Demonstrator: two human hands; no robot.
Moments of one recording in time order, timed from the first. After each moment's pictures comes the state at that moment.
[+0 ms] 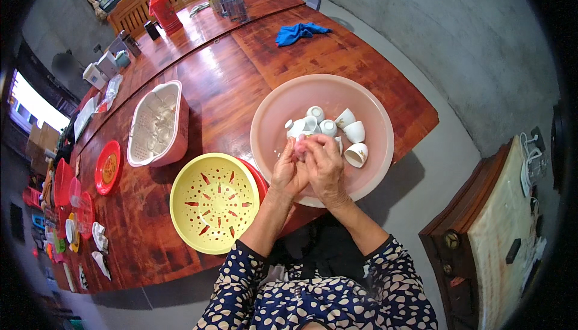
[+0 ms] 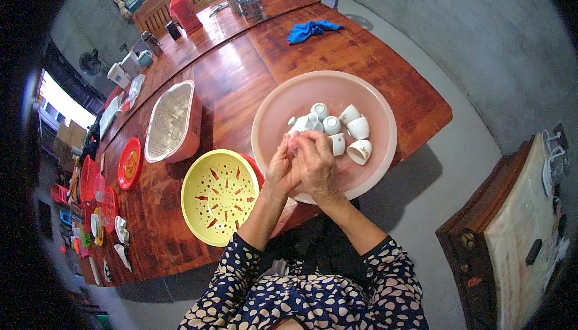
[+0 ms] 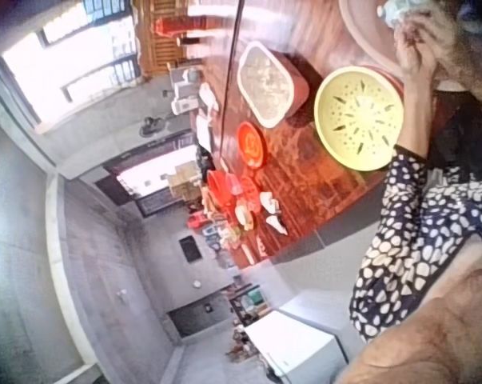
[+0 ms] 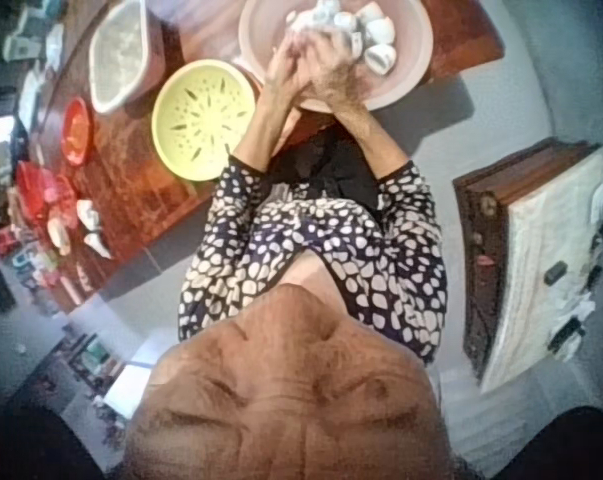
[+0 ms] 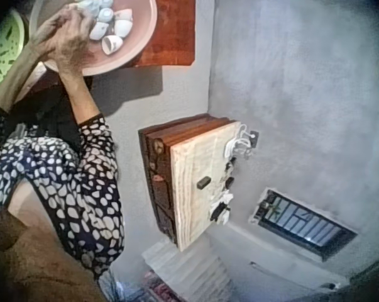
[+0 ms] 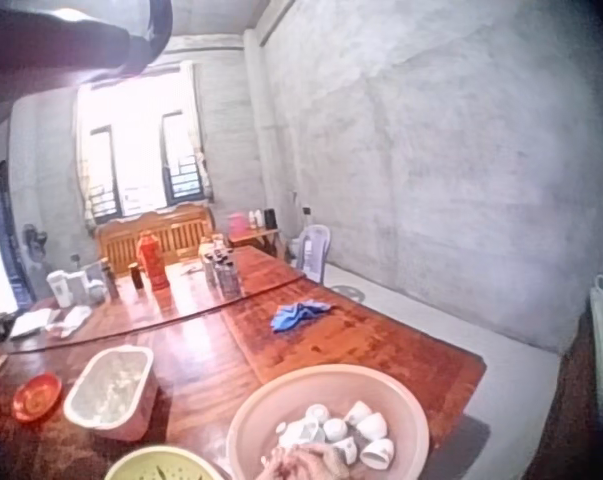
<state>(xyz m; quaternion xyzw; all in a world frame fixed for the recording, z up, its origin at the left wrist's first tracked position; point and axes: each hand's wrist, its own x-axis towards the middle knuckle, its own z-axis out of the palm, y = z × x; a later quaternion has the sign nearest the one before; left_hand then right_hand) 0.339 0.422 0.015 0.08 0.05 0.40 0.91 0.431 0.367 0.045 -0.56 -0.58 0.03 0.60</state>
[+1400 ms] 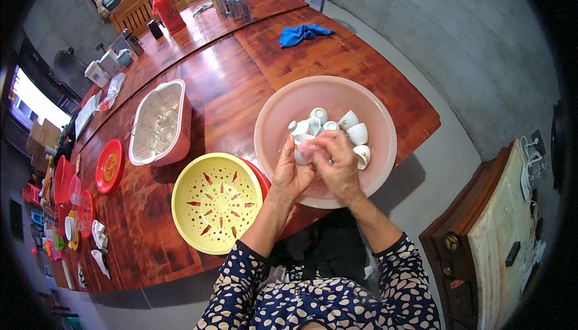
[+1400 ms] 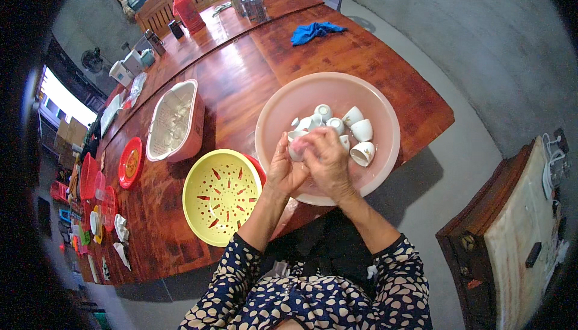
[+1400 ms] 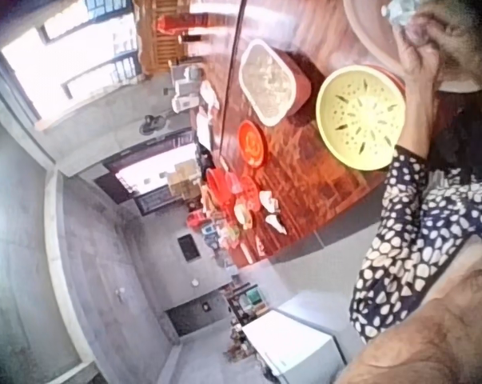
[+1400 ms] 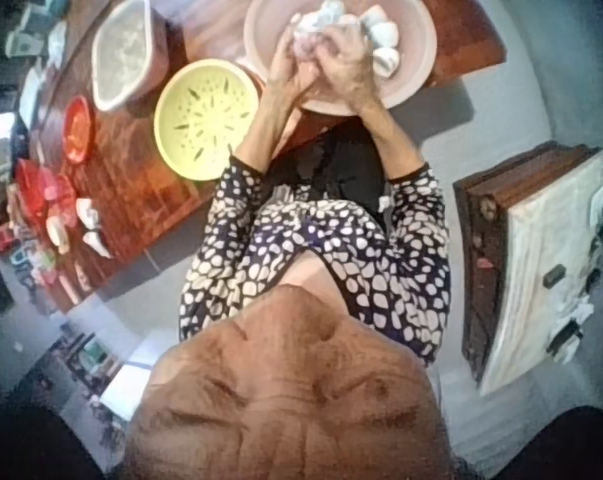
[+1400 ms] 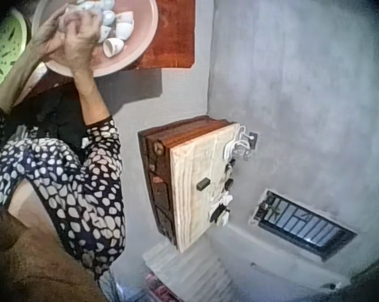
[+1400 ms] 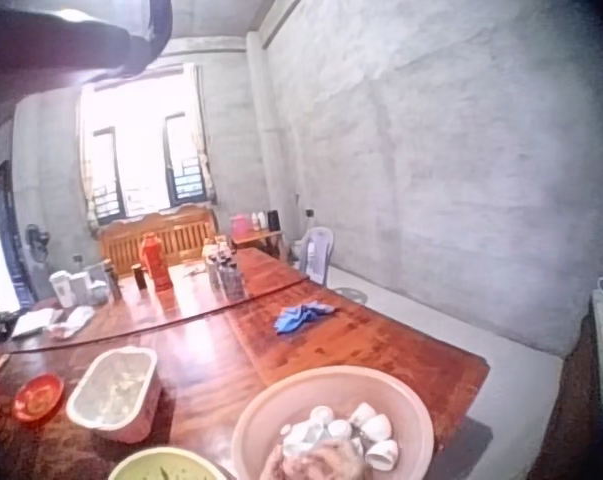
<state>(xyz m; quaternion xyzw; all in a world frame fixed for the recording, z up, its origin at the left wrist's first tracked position) 0.341 0.411 0.044 0.12 0.15 0.42 0.89 0.452 0.361 0.061 -0.51 -0.58 0.19 0.60</state>
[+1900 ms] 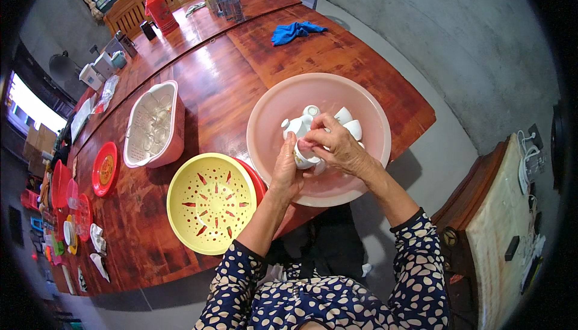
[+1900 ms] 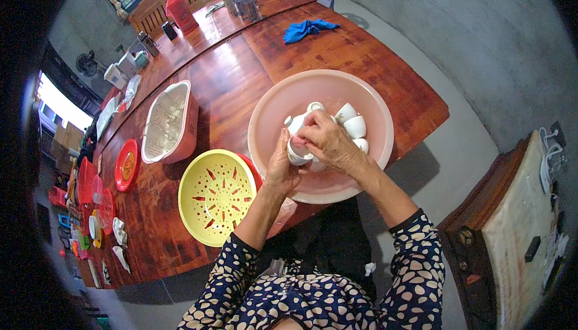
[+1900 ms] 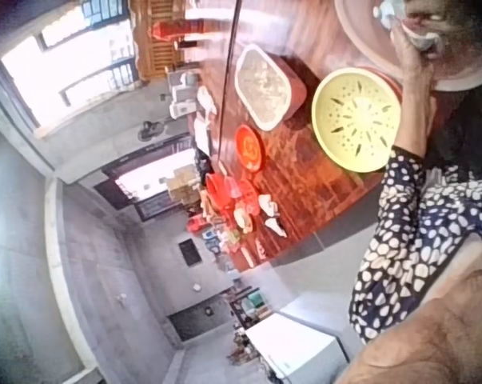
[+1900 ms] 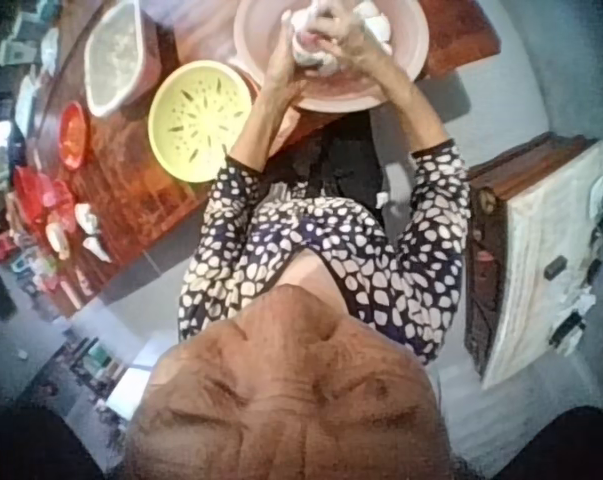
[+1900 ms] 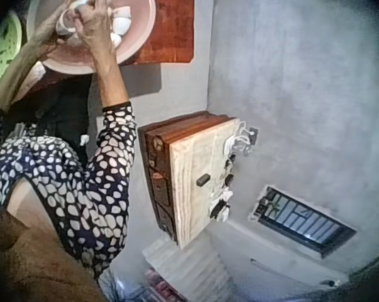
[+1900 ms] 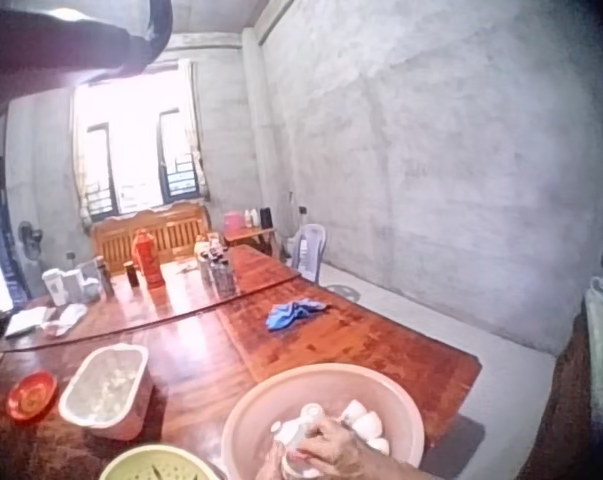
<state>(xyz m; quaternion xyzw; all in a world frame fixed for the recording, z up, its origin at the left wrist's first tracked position) 0.351 0.407 0.048 0.30 0.33 0.40 0.80 0.504 0.391 0.069 -0.41 -0.77 0.14 0.48</state>
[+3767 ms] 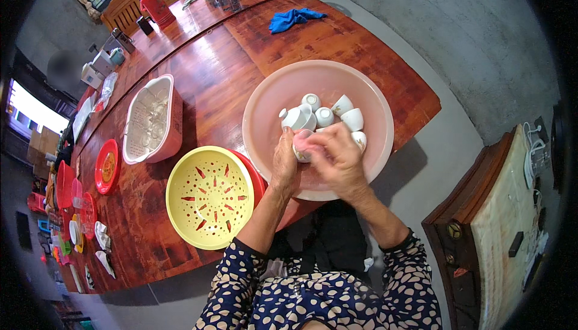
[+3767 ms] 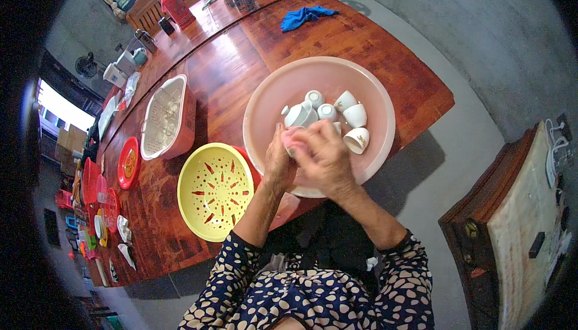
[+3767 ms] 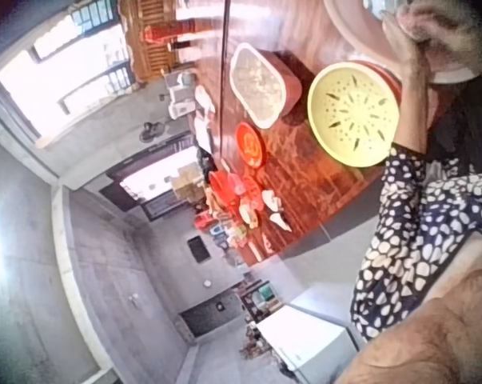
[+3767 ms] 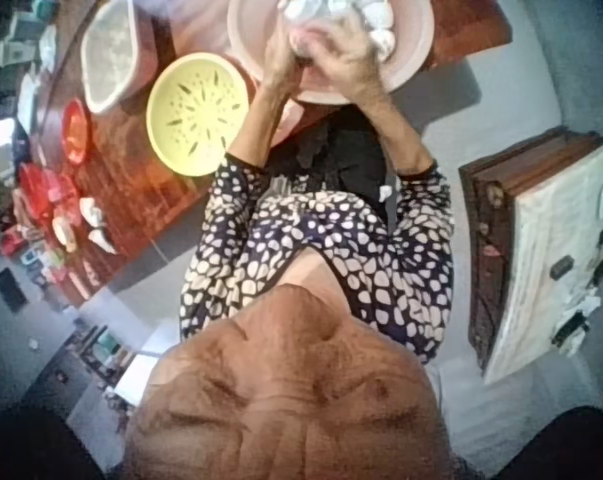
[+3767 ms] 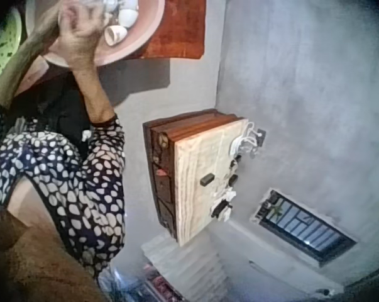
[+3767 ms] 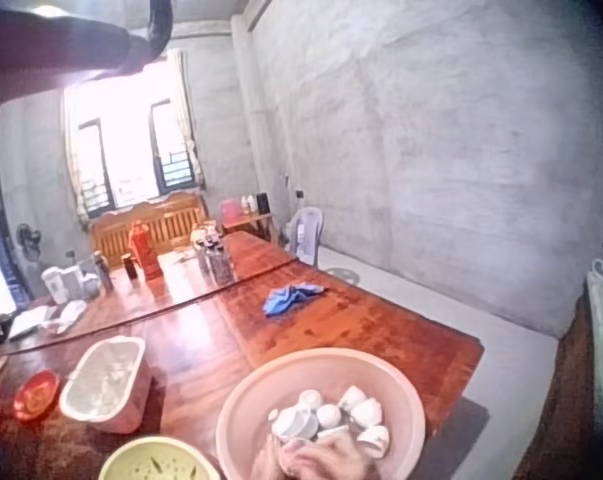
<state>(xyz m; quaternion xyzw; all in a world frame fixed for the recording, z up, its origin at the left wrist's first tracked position) 0.350 0.407 0.033 0.35 0.36 0.44 0.74 0.468 0.340 0.077 -0.49 -0.61 0.16 0.60</state>
